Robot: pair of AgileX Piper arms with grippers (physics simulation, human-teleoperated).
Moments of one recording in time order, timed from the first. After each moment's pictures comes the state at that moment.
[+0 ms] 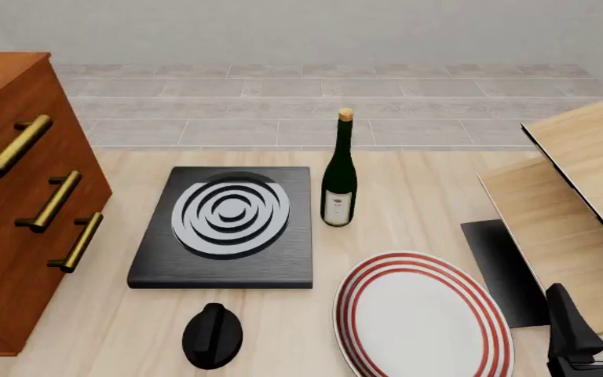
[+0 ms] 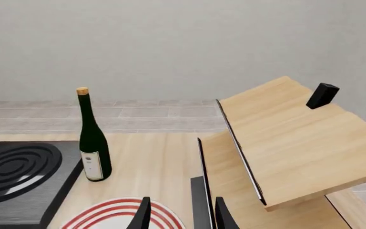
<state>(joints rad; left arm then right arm) 0.66 1.22 -1.64 0.96 -0.64 -0.02 0.00 0.00 -0.01 0.00</state>
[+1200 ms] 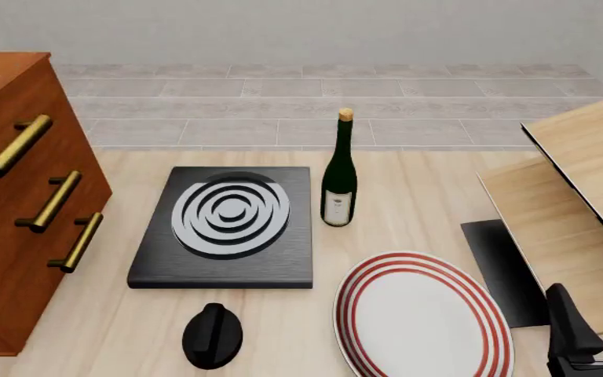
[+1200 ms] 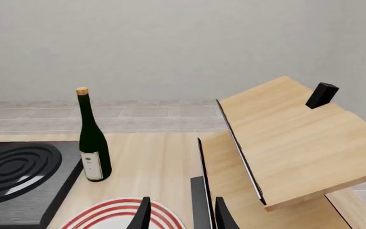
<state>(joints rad) 0.80 1.29 -1.56 0.92 -0.61 -0.02 0.00 0.00 -0.01 0.00</state>
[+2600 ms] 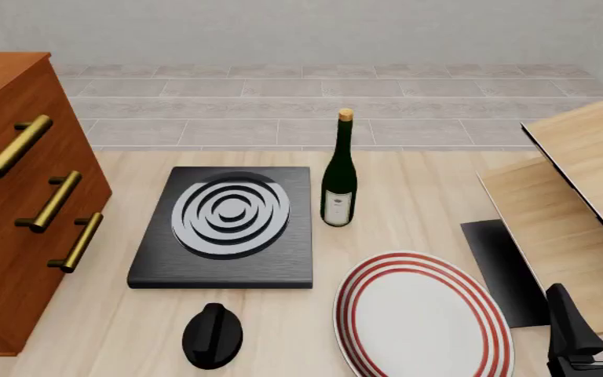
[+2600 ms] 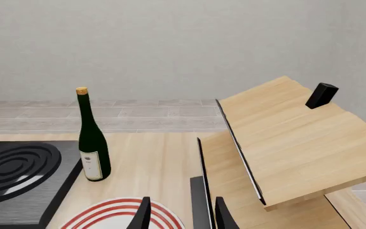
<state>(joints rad) 0.74 1.25 -1.48 0.80 -0.63 -0.02 0.00 0.00 -0.01 0.00</state>
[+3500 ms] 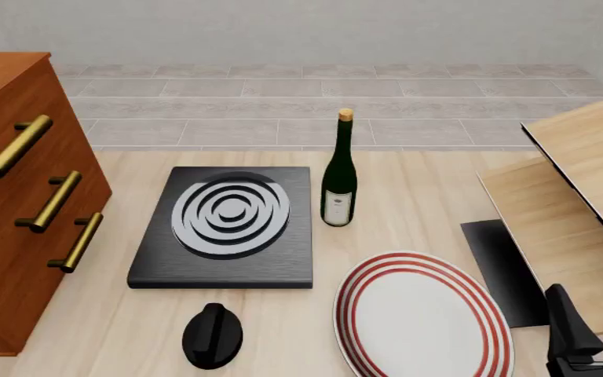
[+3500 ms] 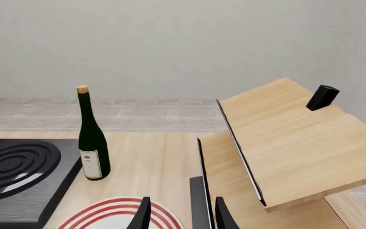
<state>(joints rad) 0.72 1.00 -1.39 0.80 -0.71 -0.02 0.00 0.00 -0.01 -0.01</state>
